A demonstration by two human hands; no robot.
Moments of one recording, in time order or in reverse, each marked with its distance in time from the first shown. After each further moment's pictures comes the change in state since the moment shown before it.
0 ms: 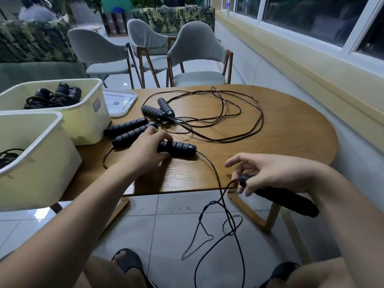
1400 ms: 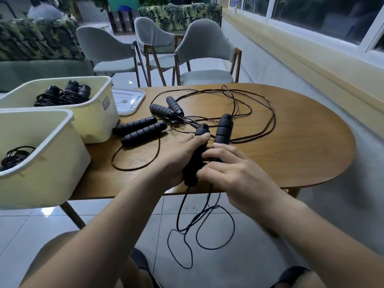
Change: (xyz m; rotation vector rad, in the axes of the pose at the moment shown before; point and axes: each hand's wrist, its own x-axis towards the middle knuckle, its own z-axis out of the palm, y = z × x) left_hand -0.015 0.062 0.017 -1.416 -0.311 -0.267; right_hand 0.047 -0.024 0.084 -1.056 0.694 -0.877
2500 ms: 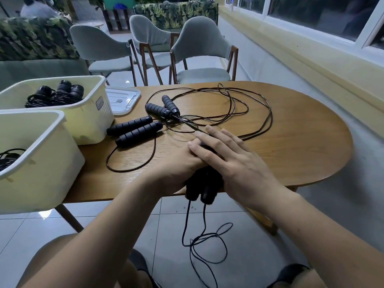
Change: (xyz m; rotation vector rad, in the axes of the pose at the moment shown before) left_hand -0.016 -0.001 0.015 0.182 -0.350 0.087; right_hand -0.001 0.020 0.005 -0.038 -0.029 0.117
